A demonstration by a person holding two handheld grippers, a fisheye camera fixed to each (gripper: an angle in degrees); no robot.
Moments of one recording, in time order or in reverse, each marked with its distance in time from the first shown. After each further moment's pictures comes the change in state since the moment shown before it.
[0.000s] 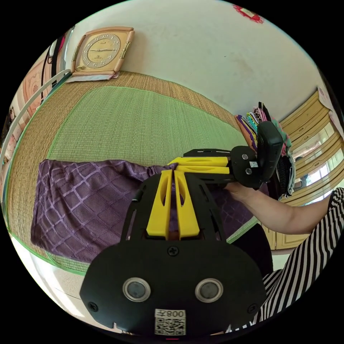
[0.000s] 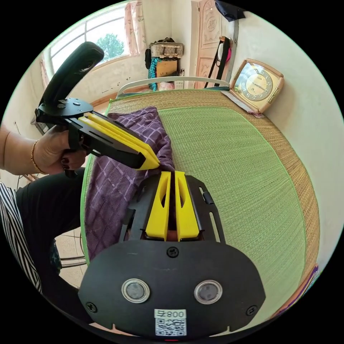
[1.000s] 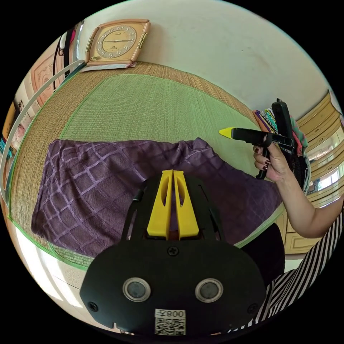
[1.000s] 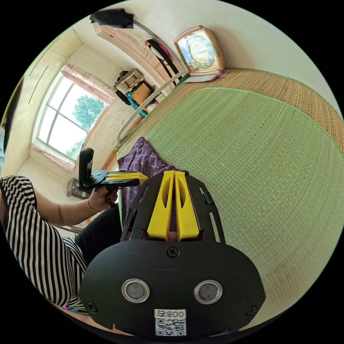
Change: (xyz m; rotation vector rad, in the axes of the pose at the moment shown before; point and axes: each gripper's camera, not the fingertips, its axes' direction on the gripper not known) left arm -0.011 0.010 0.017 -0.089 -0.116 -0.009; right arm 0.087 -0.003 -0.018 0.003 -0.358 0.369
